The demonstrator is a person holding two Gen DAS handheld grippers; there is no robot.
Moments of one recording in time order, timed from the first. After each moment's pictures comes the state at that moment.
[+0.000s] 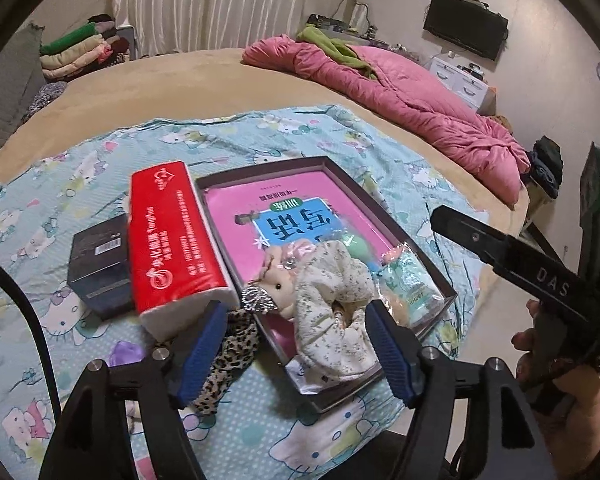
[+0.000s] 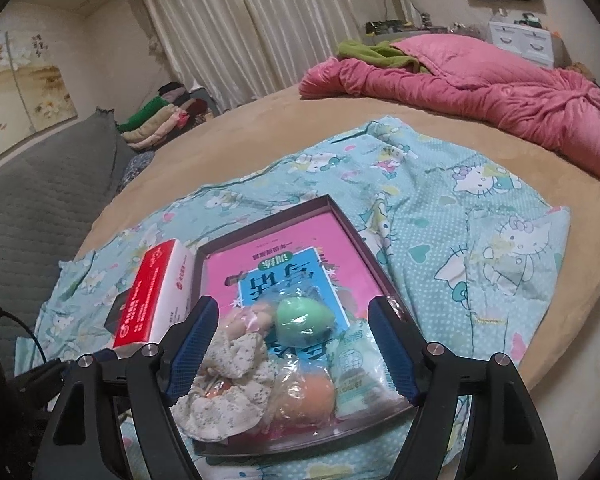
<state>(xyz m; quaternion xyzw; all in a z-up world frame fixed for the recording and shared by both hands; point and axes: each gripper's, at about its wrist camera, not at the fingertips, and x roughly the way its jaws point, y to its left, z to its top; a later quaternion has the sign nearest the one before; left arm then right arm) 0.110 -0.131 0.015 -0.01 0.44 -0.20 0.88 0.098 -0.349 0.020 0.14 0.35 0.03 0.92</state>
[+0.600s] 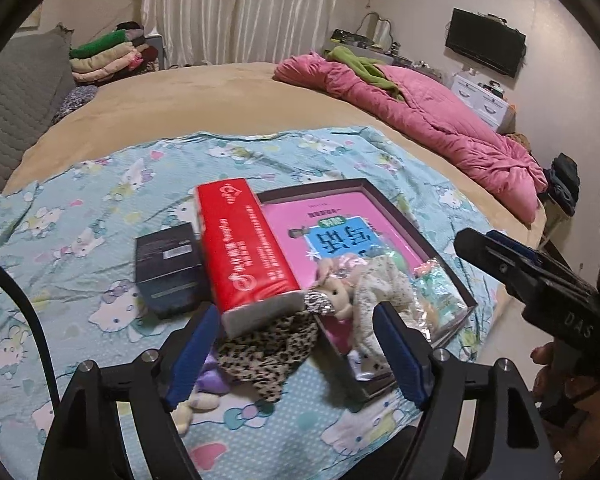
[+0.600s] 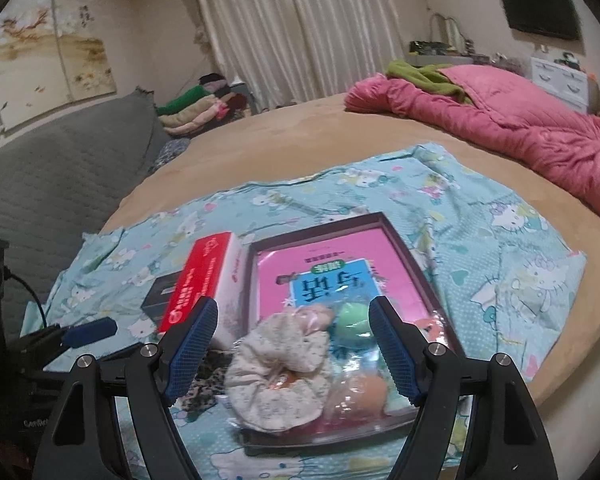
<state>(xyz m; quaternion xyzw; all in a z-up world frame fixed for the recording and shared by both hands) 0.098 -0.079 0.040 -0.01 0.42 -0.15 0.90 0.086 -0.290 0.049 0.09 0.34 0.09 0.93</state>
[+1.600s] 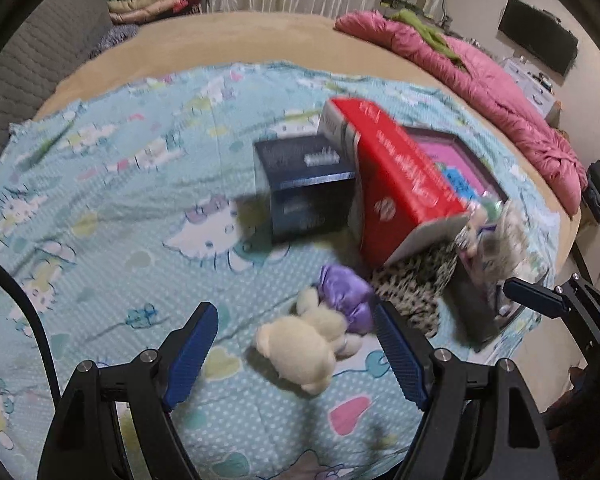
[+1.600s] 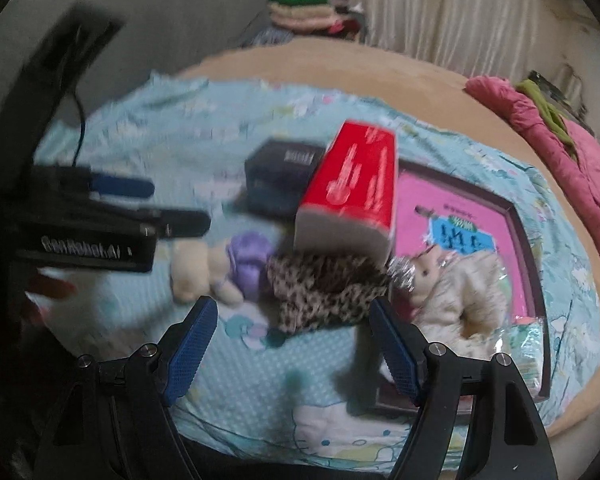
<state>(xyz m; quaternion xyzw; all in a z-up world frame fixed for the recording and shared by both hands) 0.112 0.035 -0.034 -0.03 0.51 -0.09 0.86 0.065 -0.124 -0.033 -0.15 0.44 0.21 0.86</state>
